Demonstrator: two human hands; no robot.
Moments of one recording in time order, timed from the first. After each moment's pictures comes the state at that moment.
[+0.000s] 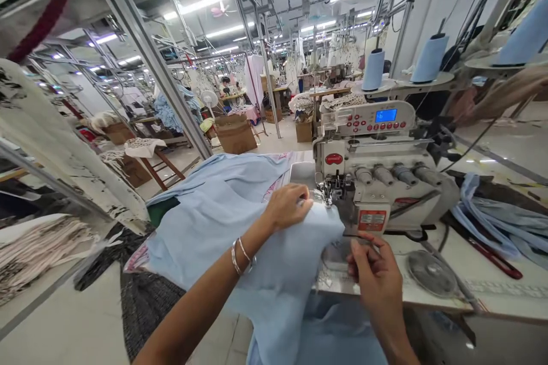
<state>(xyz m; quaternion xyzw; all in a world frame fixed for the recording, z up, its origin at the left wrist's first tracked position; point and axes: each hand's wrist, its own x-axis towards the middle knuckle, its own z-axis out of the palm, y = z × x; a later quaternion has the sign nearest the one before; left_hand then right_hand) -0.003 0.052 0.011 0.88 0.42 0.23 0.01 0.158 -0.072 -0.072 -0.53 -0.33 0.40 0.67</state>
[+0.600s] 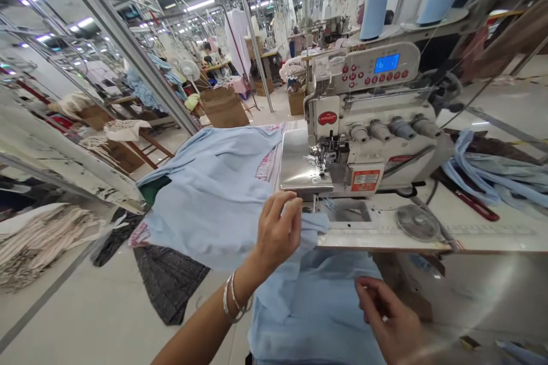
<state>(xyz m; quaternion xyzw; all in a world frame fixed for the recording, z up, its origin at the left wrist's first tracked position) -0.012 -0.046 -0.047 0.83 0.37 0.42 -0.06 0.178 -0.191 -0.147 -0.68 -0.43 0.36 0.47</state>
